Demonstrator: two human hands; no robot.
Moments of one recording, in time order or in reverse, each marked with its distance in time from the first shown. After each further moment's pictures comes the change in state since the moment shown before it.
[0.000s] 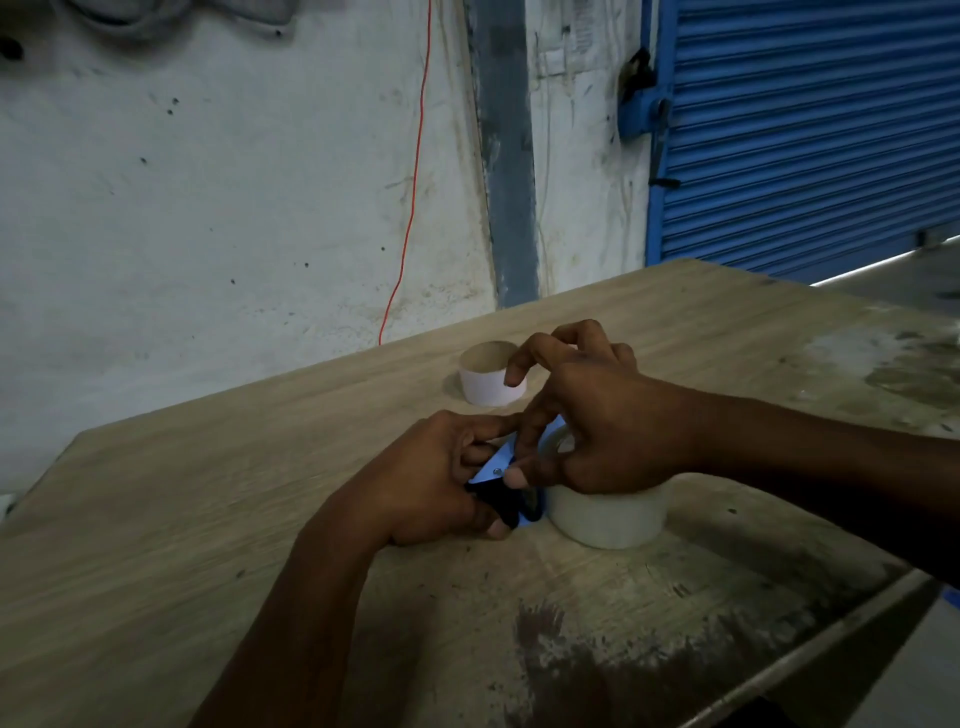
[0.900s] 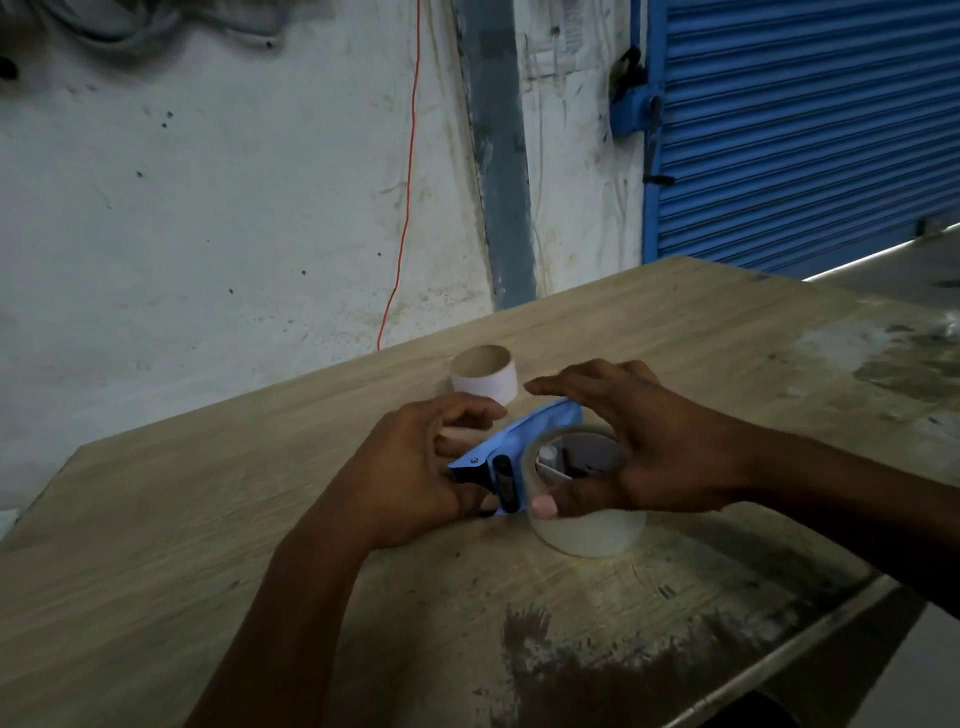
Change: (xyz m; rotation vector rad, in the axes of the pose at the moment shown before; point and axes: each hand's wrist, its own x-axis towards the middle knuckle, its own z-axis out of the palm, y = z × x) left_hand -0.003 0.007 0.001 0.039 0.246 -0.003; right_hand -0.033 0.036 0.012 0.215 0.011 0.172
